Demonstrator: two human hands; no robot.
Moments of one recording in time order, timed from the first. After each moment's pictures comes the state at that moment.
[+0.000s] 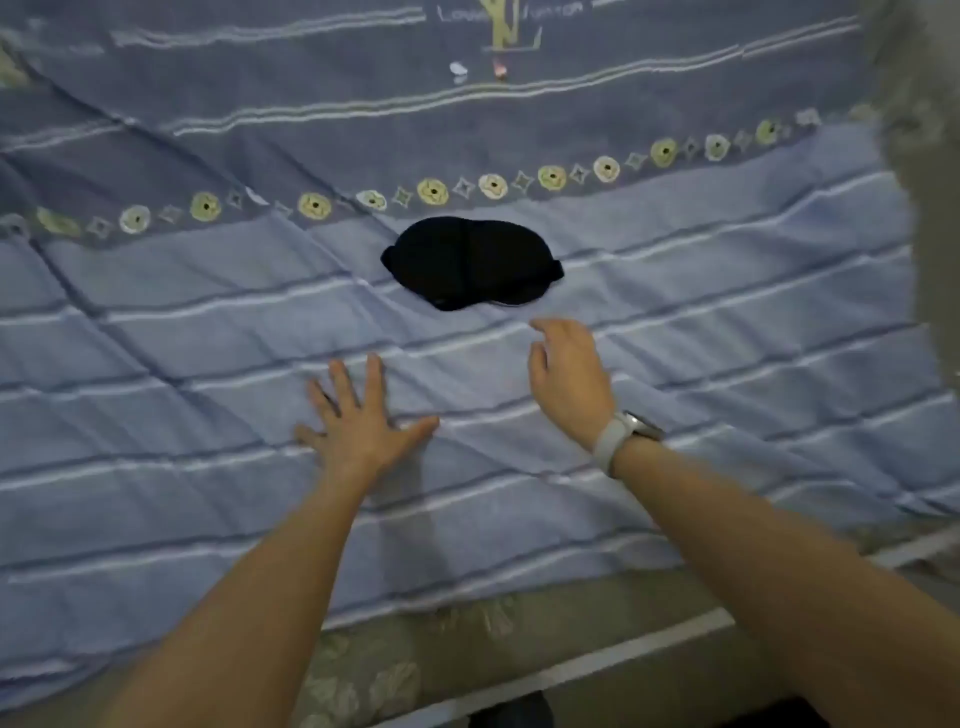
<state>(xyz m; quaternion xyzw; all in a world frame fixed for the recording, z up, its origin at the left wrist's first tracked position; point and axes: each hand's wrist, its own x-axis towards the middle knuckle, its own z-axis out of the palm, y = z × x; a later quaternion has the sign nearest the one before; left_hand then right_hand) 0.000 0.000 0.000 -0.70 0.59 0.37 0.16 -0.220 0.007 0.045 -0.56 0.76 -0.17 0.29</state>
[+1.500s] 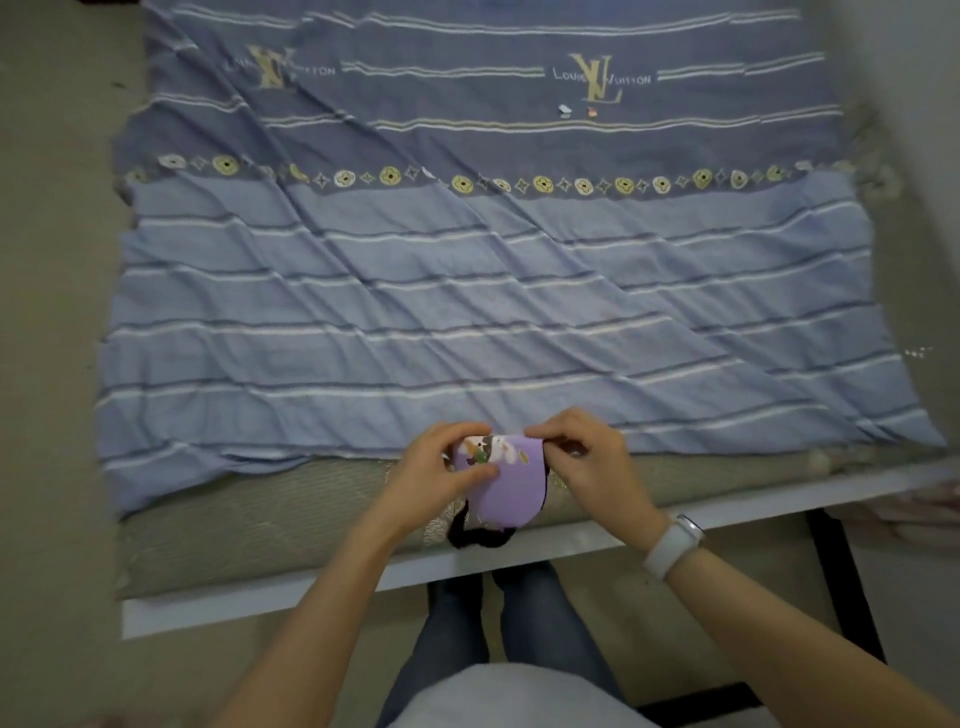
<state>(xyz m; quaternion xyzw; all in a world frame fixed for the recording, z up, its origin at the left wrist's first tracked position) 0.136 0.191 0.165 -0.56 0.57 0.59 -0.16 -0.054 0.217 0.188 -0.58 0.63 -0.34 0.39</state>
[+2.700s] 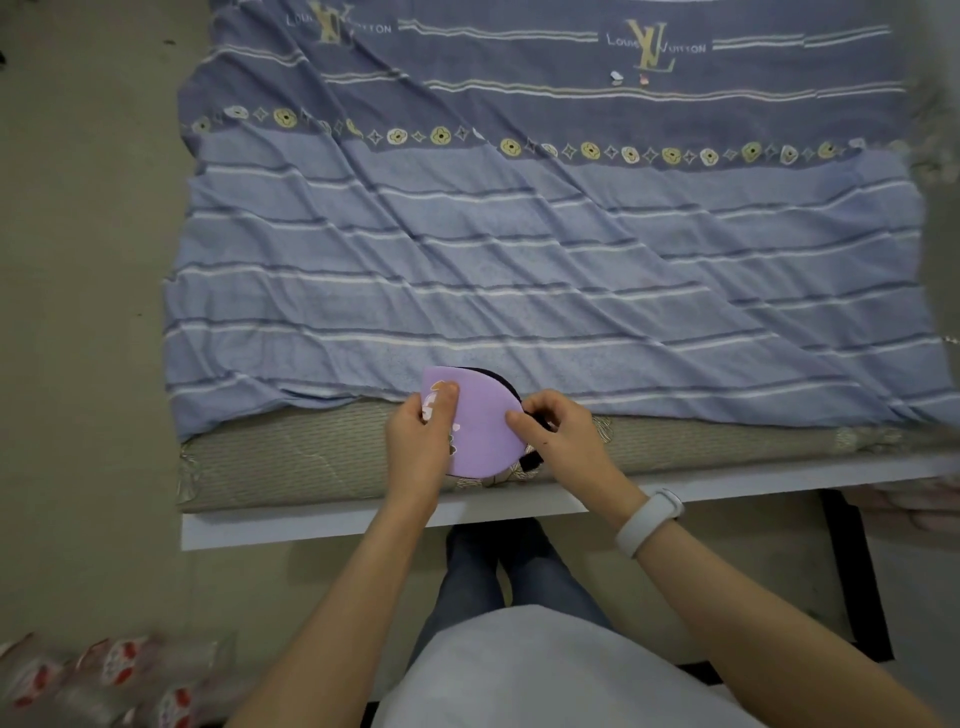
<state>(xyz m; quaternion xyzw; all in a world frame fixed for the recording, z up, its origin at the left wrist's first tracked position) 0.162 0.238 0.200 -0.71 0.27 0.53 -0.37 0.021 0.243 0.209 -0.42 0.65 -0.30 0.56</state>
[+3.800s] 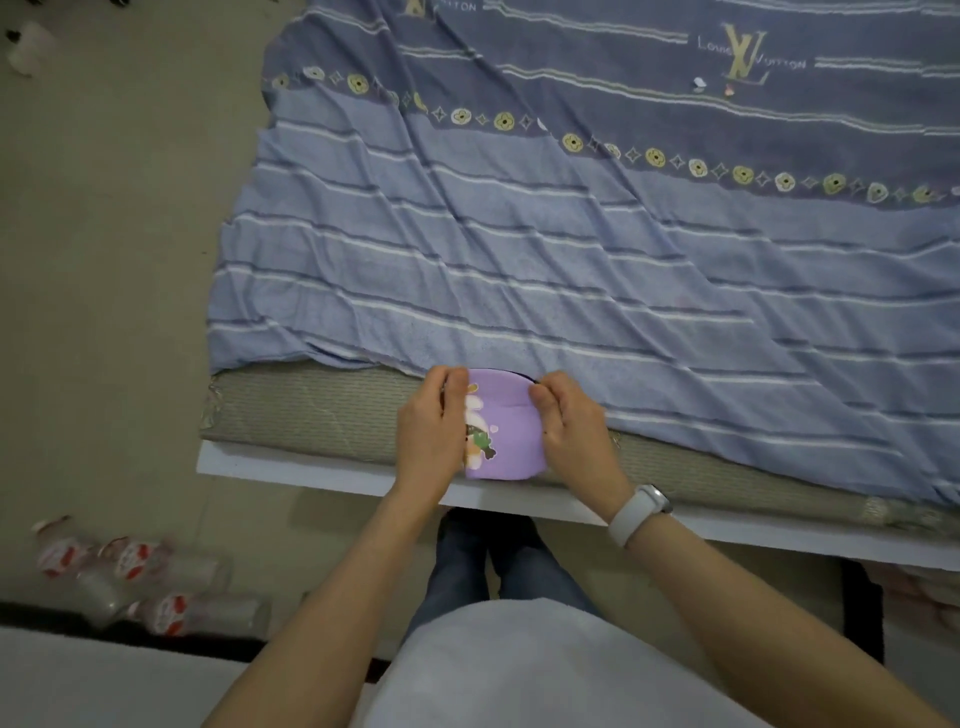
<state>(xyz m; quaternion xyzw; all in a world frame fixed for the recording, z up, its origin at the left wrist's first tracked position) 0.137 0.247 0.209 -0.76 0.38 0.41 -0.34 -0.001 0.229 0.202 -0.62 0.61 -0.24 0.43</state>
